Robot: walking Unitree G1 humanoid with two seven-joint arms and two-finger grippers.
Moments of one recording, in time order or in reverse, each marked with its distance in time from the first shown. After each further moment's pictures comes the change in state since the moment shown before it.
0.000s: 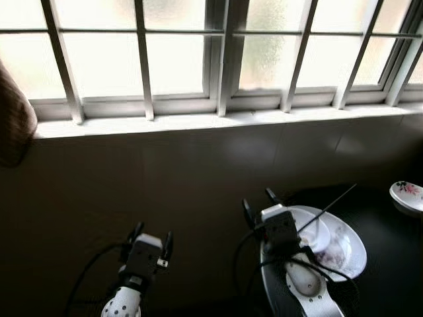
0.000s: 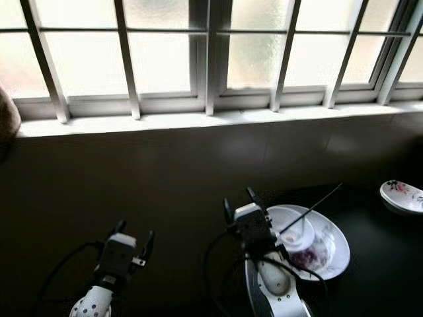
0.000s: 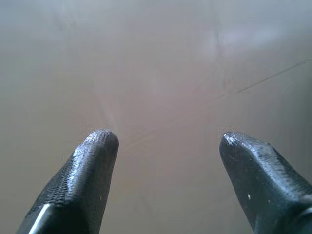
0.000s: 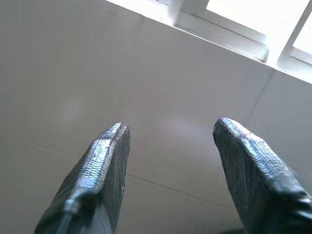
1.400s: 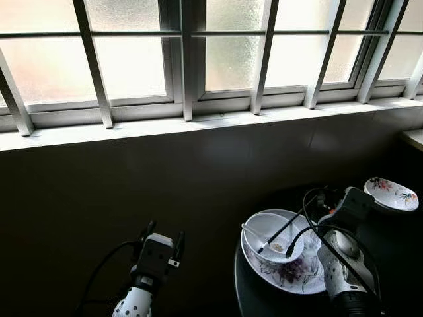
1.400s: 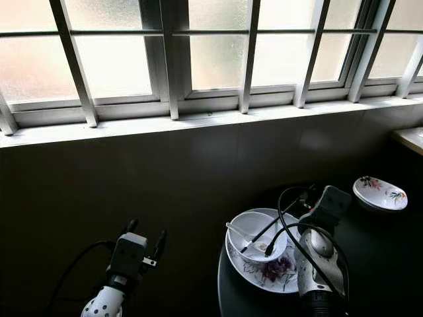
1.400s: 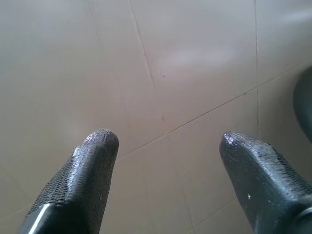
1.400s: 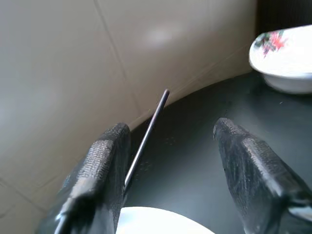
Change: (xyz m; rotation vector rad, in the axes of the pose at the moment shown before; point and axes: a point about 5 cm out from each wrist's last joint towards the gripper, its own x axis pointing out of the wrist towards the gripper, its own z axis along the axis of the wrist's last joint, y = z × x) left arm 0.004 -0.011 0.004 -0.026 -0.016 -0.032; right arm 0.018 -0.102 -0.049 0.608 0.371 -0.658
